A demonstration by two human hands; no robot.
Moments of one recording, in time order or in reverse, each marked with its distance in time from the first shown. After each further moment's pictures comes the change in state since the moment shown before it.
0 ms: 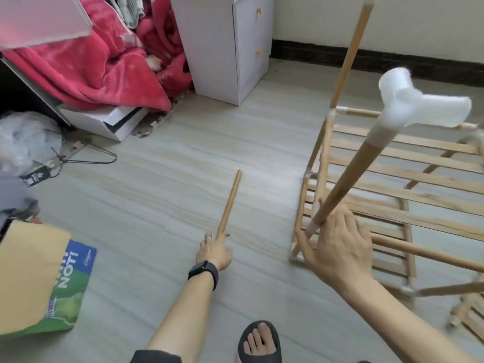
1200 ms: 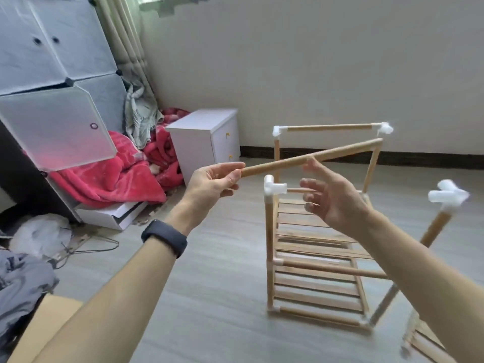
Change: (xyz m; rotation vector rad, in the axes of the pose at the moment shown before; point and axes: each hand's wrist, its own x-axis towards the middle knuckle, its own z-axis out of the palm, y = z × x) left_hand -0.256 0.169 -0.276 -0.998 0.166 0.917; right_hand 0.052 0.028 -0.274 1.768 -0.199 0.294
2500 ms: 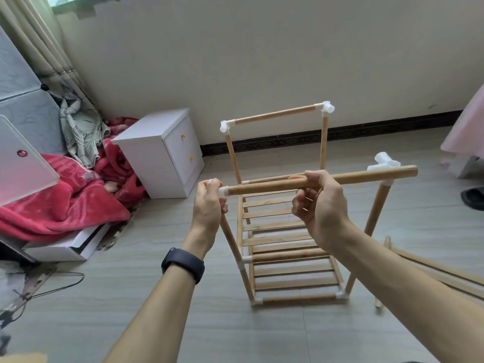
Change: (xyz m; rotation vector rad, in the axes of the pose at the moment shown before) left_hand 0.020 -0.065 0.099 -0.017 0.112 -0.025; right_hand -0.042 0.019 -0.037 0.277 0.386 -0.126
